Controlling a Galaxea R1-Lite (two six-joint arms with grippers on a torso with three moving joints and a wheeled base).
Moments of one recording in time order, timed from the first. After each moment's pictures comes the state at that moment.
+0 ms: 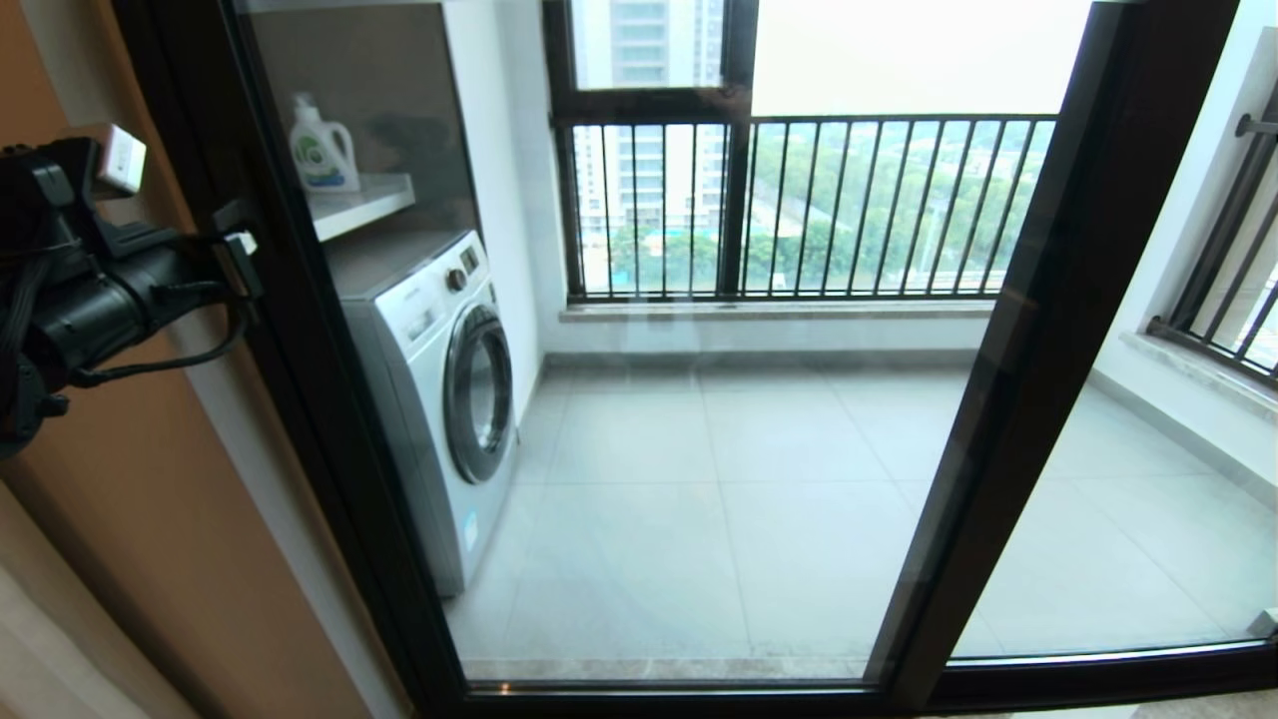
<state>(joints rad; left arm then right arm) 0.15 1.69 -1.08 -0.67 -0.10 -0.04 0.01 0.00 0.00 -0.03 0.02 -0.05</state>
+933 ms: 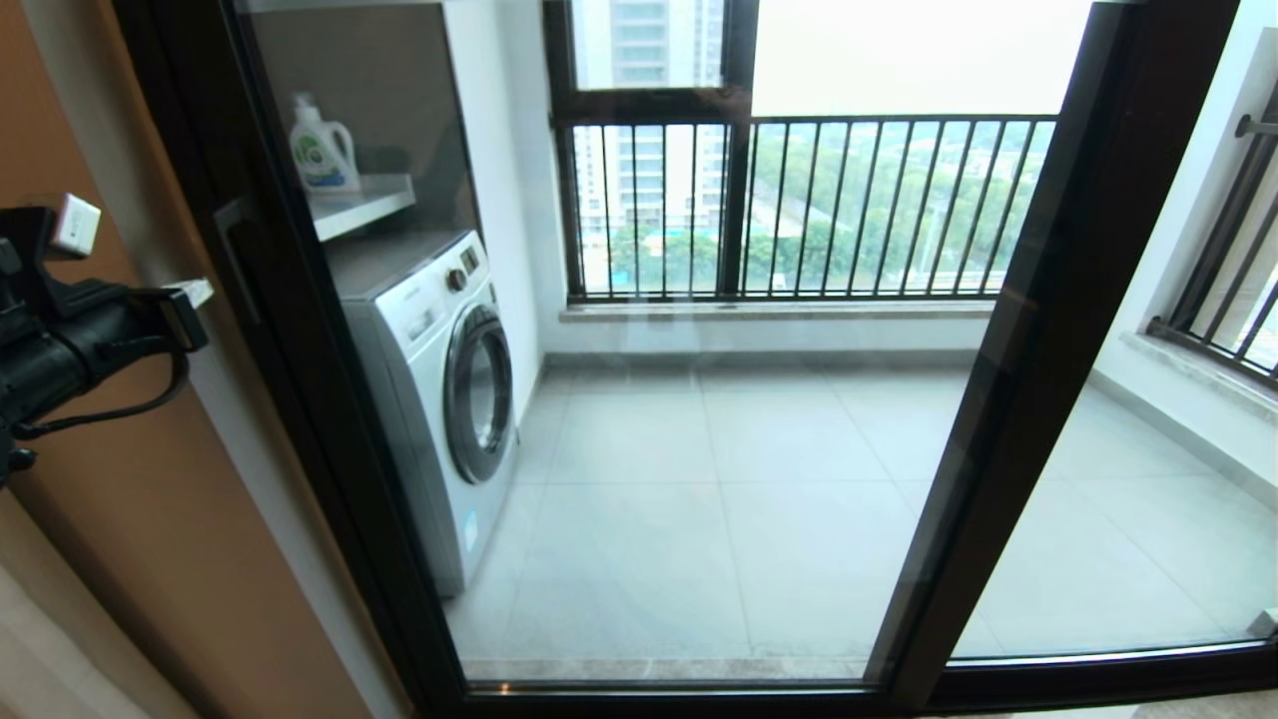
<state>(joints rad) 0.34 1.79 -1.00 -0.83 -0.33 0.02 0.01 0.00 0.00 -0.03 0.02 -0.05</state>
